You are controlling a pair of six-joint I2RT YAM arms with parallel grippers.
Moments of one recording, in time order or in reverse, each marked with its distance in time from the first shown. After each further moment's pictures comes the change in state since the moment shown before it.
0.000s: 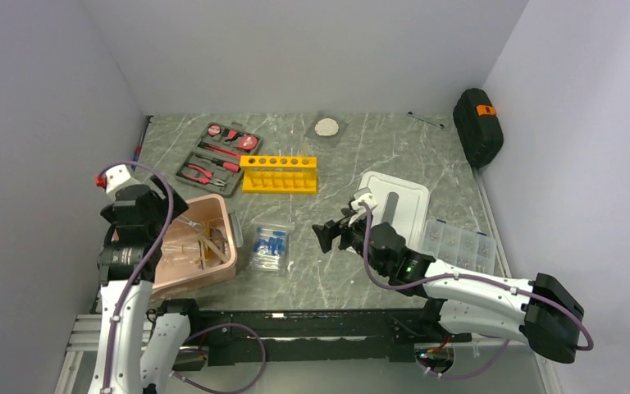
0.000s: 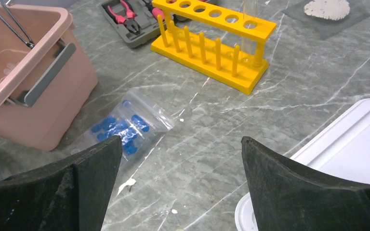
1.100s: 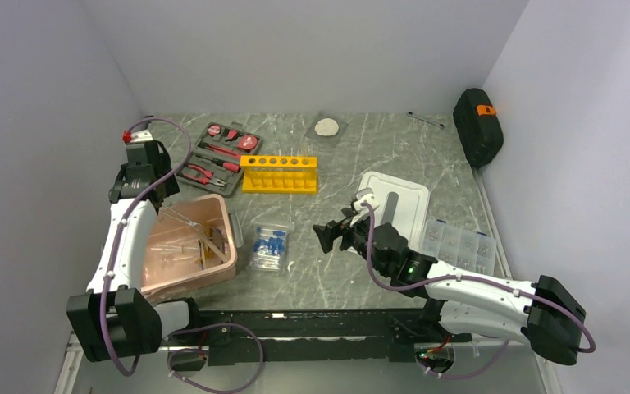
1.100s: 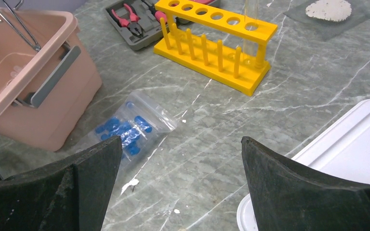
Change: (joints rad) left arm 0.080 0.529 0.186 0.121 0.030 0.346; right arm 0.000 -0.014 -0.008 0.000 -0.011 0.008
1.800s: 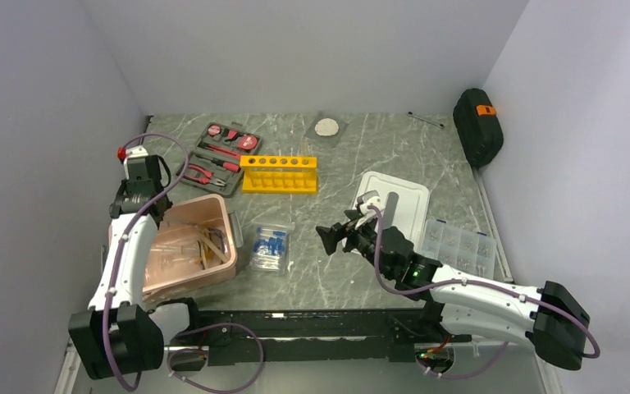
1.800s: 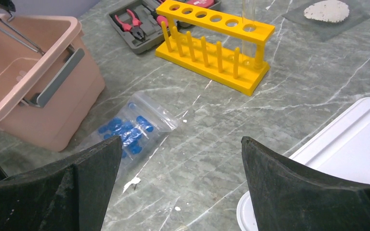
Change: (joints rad) left arm 0.019 -0.066 -0.103 -0.016 -0.088 -0.034; right arm 0.000 -0.054 -0.035 0.007 0.001 0.007
